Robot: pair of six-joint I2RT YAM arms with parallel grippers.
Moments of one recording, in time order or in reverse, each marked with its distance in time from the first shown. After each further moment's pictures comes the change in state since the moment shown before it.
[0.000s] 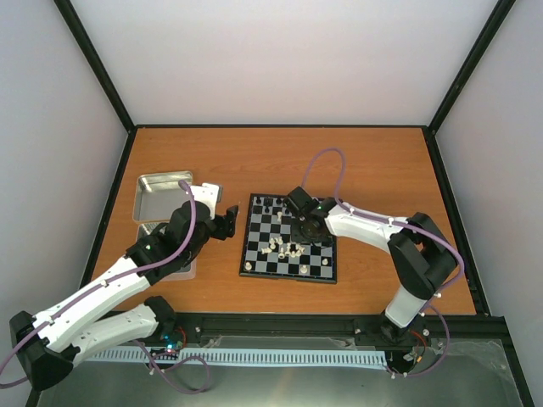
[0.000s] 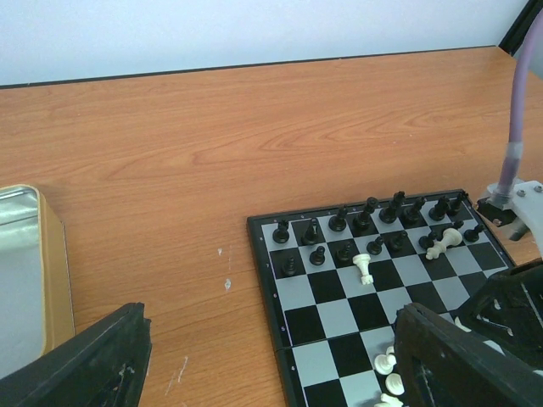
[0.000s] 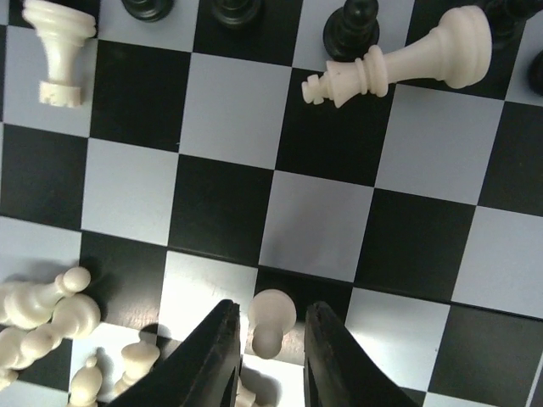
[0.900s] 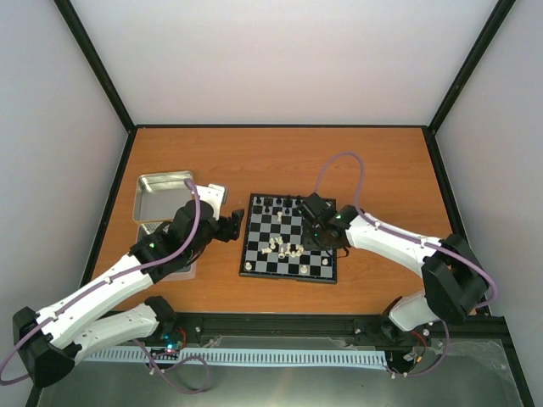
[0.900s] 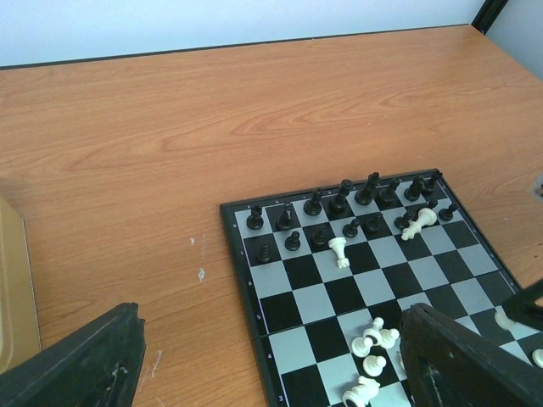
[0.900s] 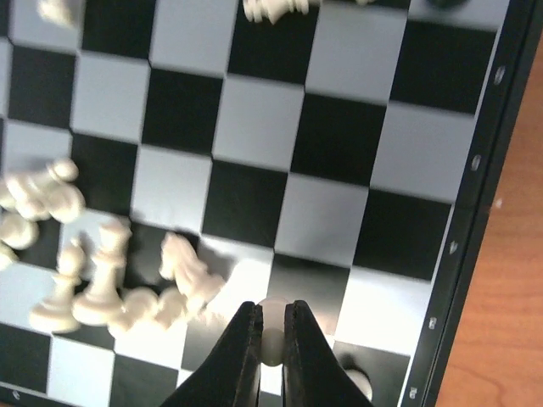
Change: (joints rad) left arm 0.000 0.028 0.000 0.007 0.073 0.002; right arm 0.000 -0.206 -0.103 -0.060 0.003 -0.010
